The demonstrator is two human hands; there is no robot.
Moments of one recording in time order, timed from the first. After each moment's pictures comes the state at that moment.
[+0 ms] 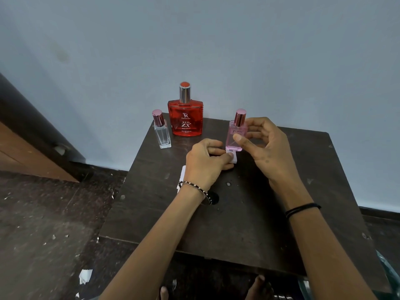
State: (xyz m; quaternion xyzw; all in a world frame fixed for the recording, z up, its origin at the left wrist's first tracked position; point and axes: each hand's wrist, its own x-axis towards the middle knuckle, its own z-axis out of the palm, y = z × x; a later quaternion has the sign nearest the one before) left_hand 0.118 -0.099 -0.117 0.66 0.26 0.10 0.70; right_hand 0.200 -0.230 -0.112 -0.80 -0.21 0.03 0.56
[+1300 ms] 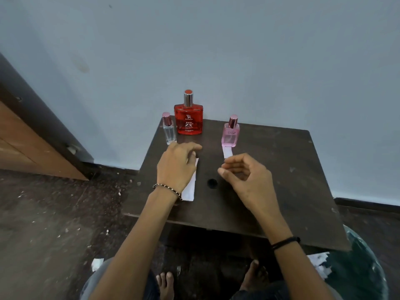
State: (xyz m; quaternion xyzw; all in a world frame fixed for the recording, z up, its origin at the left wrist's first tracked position) left_hand 0.051 -0.066 -0.095 0.92 0.20 0.17 0.28; right_hand 0.095 -0.248 -0.102 -0.83 -0.17 0.08 0.52
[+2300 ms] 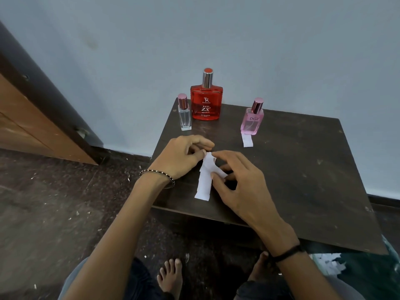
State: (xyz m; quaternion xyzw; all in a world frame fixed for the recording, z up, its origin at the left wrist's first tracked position) left_hand 0.039 -0.021 -0.101 0.91 0.11 0.02 0.41; right_hand 0.062 -0.212 -0.116 -0.82 -0.39 -0.01 0.42
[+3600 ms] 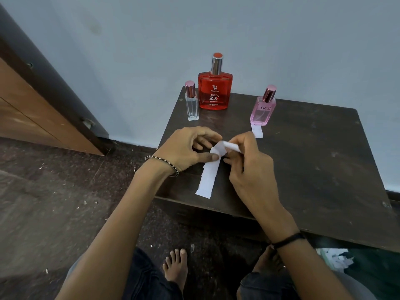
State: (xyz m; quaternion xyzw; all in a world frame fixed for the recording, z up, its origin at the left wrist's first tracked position) left_hand 0.035 -0.010 -0.107 0.89 0.07 0.00 0.45; right_hand 0.066 -0.197 -0.116 -0.84 -0.31 -0.03 0.45
